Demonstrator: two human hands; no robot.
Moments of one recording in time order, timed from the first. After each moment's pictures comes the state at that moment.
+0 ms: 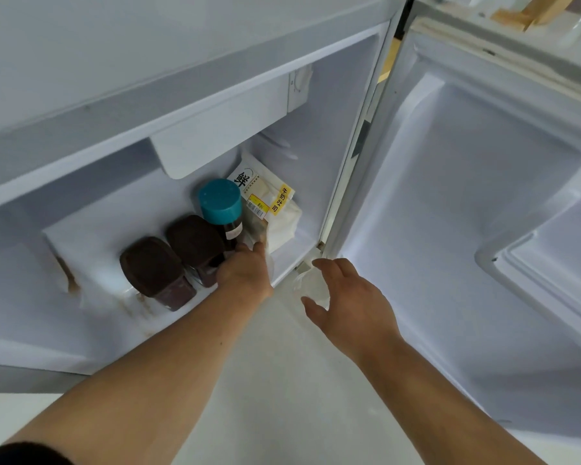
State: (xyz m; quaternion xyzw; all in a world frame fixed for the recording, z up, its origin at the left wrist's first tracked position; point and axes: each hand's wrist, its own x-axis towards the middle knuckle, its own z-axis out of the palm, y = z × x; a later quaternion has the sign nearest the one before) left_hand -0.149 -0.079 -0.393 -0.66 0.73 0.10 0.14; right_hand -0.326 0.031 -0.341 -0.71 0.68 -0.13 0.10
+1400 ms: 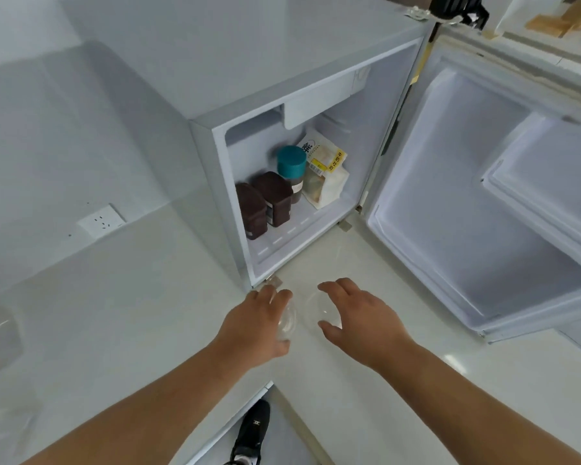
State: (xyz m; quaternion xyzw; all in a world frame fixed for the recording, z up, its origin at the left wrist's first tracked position) left_hand -0.018 0.196 -0.360 -0.56 0.81 0.14 0.03; right_hand -0.250 0.205 -0.314 -0.78 0.60 -0.04 0.18
